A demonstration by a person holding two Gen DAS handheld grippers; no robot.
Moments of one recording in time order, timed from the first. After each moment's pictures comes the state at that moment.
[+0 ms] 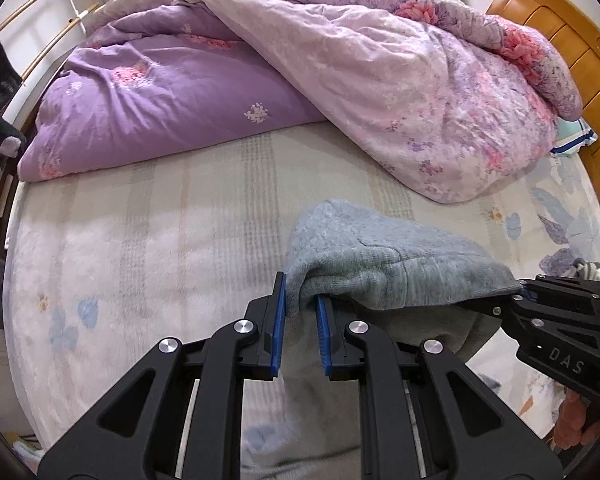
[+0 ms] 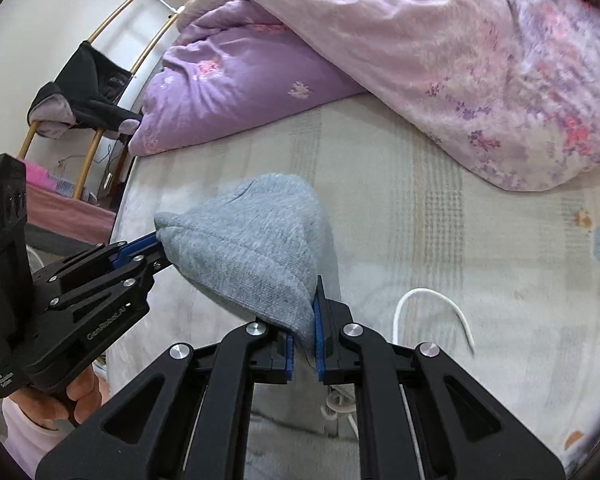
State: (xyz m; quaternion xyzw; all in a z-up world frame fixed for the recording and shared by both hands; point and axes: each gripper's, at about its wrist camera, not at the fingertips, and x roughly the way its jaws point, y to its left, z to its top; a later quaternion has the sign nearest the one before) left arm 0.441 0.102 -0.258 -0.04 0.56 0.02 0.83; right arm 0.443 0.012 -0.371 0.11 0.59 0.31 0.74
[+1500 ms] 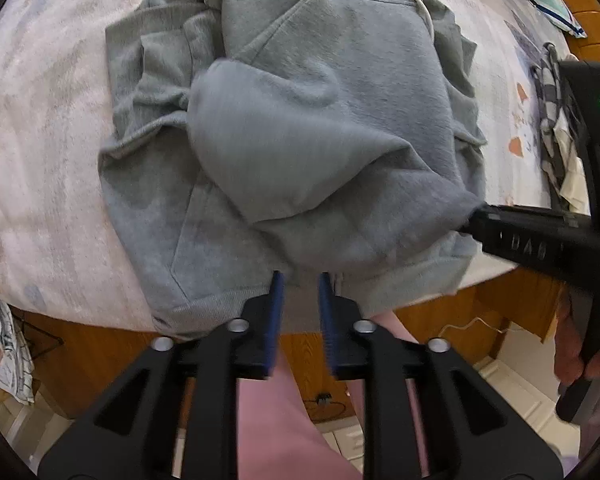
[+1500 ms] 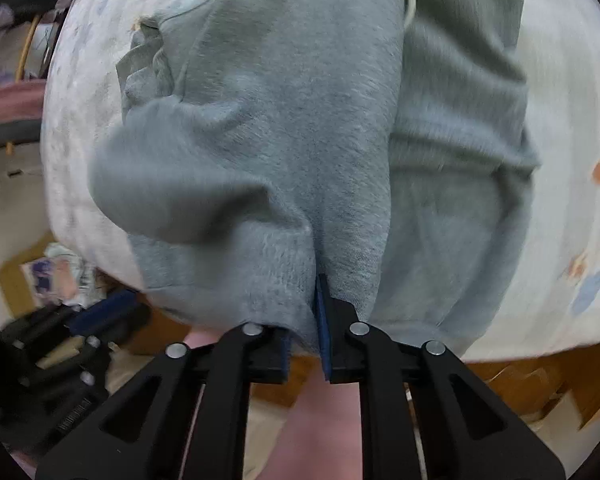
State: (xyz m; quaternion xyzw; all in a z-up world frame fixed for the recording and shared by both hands) left arm 0.019 -0.011 -0.356 -0.14 0.75 -0.01 0.65; right arm 0.082 -0.071 -0.488 0.04 0.79 0.22 0.57
